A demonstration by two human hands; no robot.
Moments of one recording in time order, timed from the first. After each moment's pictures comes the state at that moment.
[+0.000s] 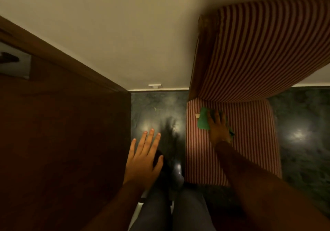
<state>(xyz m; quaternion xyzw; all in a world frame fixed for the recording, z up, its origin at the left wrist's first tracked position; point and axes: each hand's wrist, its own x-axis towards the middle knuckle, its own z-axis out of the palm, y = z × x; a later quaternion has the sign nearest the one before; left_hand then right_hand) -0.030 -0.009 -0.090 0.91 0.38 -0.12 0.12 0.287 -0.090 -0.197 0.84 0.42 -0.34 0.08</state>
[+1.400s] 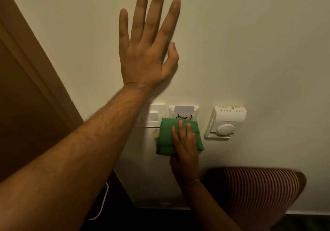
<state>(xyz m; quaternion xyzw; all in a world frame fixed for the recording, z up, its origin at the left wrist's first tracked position) 0.127 0.393 0.511 0.75 0.26 0.55 -0.27 0.184 0.234 0.254 0.68 0.55 0.20 -0.45</state>
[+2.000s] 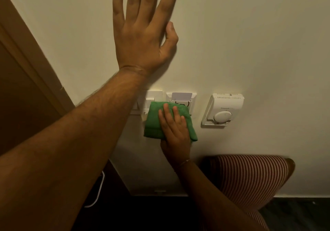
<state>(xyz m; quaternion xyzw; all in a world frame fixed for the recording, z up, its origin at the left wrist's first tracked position) 0.129 0.395 0.506 0.72 0.26 0.58 -0.28 0.180 0.253 0.264 0.67 0.58 0.24 -0.39</state>
